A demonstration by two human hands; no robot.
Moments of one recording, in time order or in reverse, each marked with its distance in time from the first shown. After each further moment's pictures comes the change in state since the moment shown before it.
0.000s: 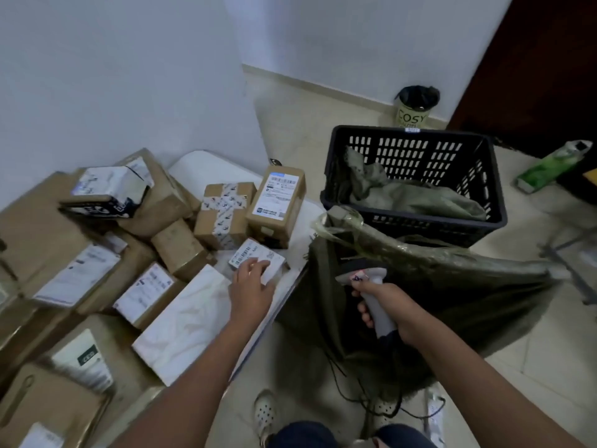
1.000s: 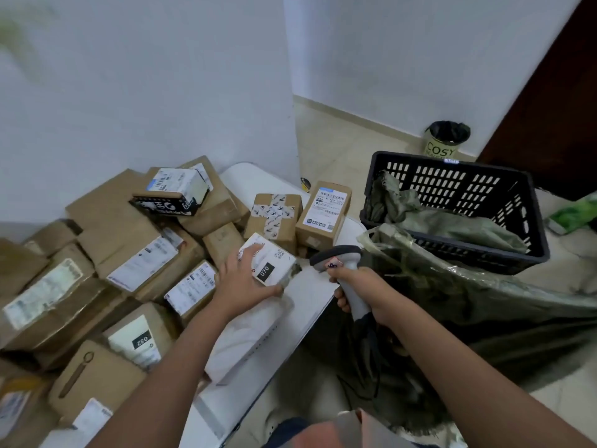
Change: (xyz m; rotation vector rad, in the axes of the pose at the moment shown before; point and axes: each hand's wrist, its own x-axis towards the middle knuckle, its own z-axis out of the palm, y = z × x) left_hand 0.009 -0.069 -0.115 -0.019 -0.093 -0.007; right_hand -0.012 -0.048 0.128 -0.127 -0.092 -0.131
